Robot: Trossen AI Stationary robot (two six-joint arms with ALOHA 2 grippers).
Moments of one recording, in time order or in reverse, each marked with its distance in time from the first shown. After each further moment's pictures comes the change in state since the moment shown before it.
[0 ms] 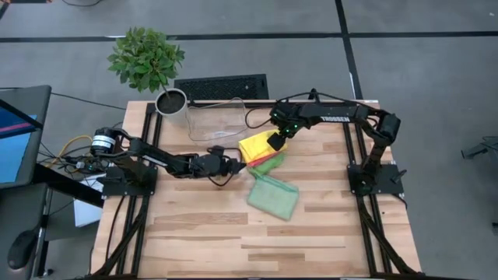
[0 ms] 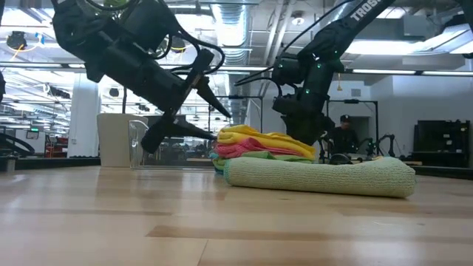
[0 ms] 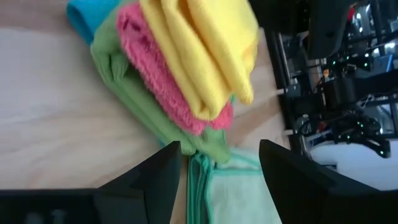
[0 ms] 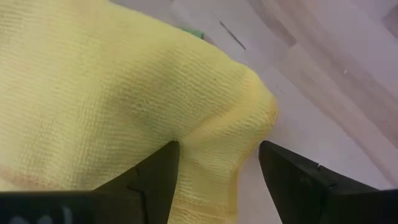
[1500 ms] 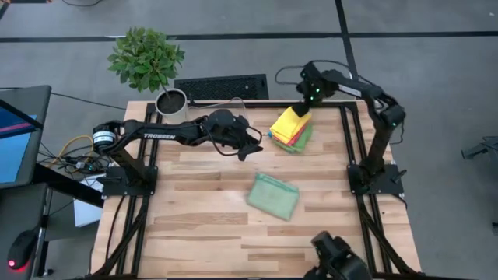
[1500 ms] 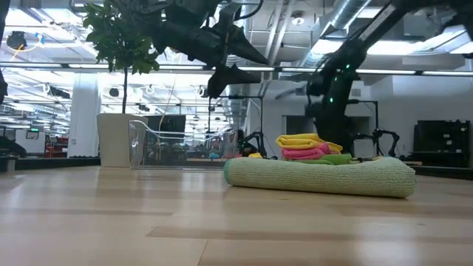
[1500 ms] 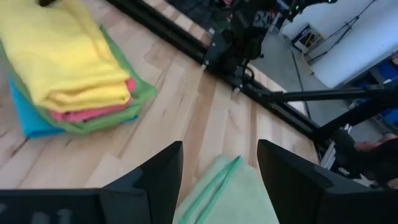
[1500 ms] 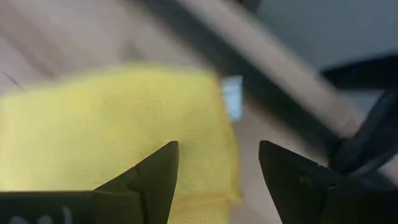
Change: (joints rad) left arm 0.301 -0.001 0.455 -0.371 0.628 0.850; right arm -0.500 0.042 0.148 -0.167 -0.055 -0.366
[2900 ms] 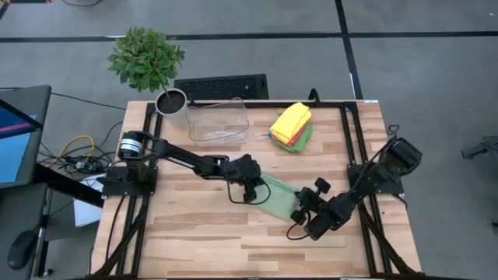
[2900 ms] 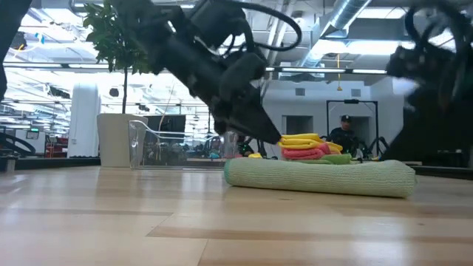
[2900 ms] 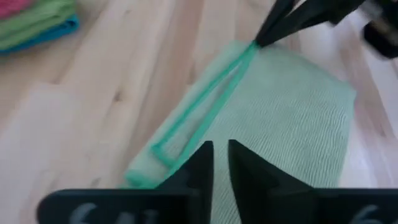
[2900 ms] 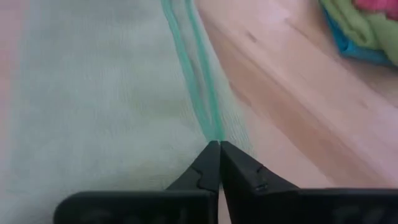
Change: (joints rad) left arm -0.324 0.285 0.000 0.029 -0.346 0.243; right arm 1.680 -0.115 -0.563 0.267 0.958 1.394
